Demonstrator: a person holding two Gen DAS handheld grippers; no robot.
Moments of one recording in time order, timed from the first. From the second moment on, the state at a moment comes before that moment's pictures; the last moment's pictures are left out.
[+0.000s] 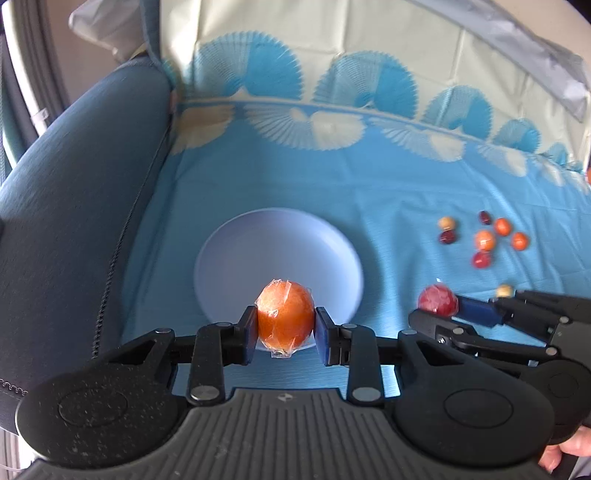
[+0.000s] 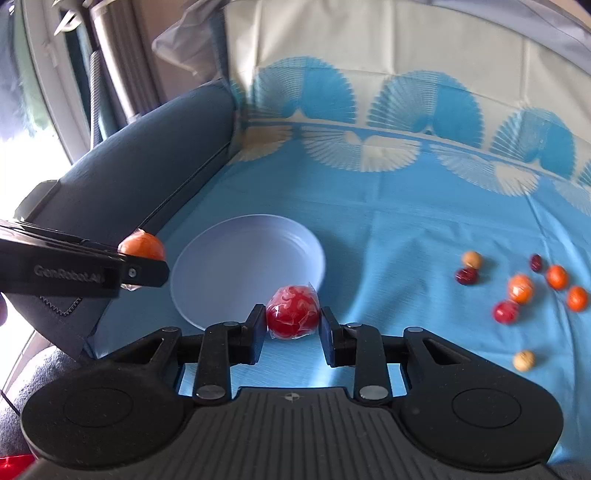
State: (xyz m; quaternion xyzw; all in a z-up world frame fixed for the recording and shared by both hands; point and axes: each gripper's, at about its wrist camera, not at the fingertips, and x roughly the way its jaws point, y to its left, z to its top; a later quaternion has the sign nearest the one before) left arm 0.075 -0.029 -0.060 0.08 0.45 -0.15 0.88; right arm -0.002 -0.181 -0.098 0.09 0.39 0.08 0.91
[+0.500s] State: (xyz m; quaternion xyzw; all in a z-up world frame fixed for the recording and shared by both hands) left arm 0.155 -0.018 -0.134 0.09 0.50 -0.14 0.85; right arm 0.093 -0.117 -0.164 0.00 0.46 0.09 0.88
